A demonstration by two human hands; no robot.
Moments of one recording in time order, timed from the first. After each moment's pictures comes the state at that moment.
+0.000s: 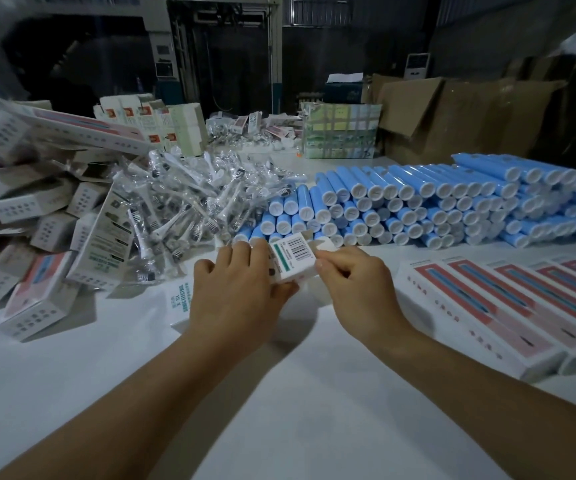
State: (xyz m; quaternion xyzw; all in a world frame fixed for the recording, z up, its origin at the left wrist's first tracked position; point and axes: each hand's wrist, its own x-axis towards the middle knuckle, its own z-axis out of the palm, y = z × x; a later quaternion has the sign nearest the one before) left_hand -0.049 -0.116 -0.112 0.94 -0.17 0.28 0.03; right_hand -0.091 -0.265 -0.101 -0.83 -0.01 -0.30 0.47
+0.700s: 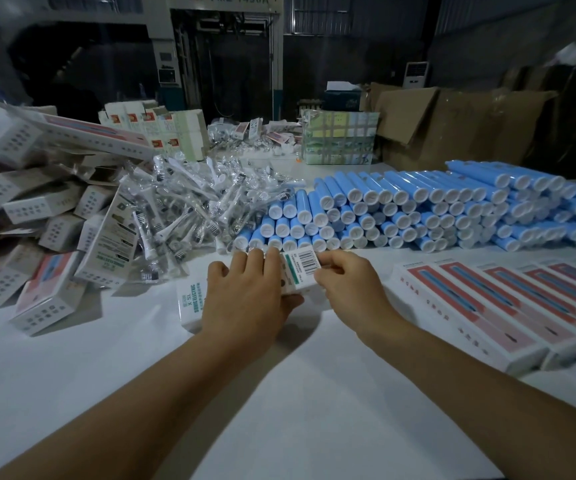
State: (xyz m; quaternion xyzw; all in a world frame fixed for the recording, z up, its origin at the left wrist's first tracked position) left_hand -0.058 -0.122 -0.116 0.94 -0.20 0.29 -0.02; right_hand -0.085 -0.268 -0.101 -0.82 0.05 -0.18 0.54
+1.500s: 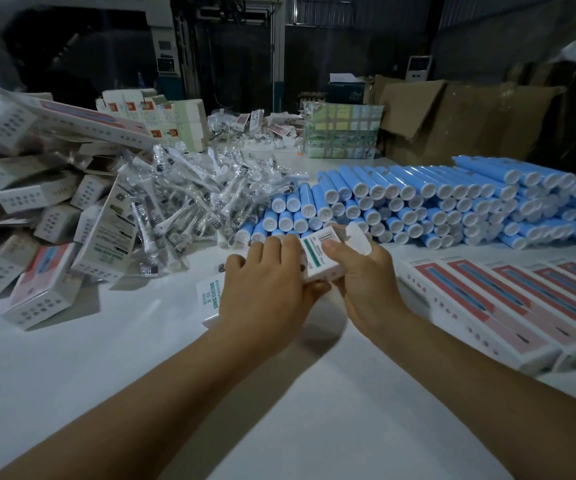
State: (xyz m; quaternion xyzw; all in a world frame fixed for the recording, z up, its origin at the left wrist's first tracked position) left_hand -0.067 -0.138 -0.103 0.93 -0.22 0.28 0.06; right_hand -0.078 -0.265 -0.097 -0.58 0.03 -0.20 0.79
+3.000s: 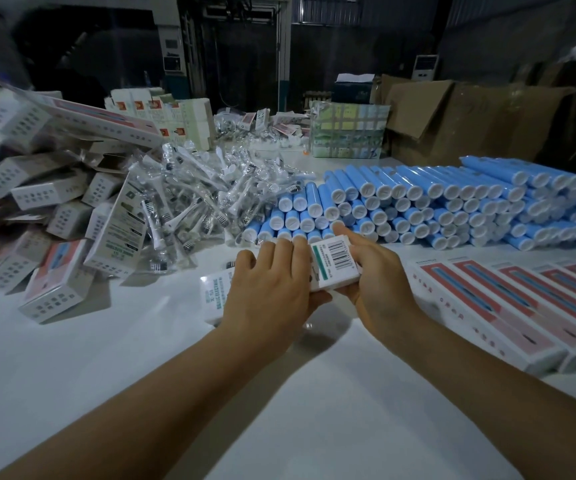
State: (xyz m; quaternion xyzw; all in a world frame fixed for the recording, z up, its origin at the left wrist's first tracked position) left_hand -0.081 -0.129 -0.096 0.93 -0.24 0.28 -0.03; right_hand -0.084 -0.271 -0.097 -0.61 0.02 -0.14 0.78
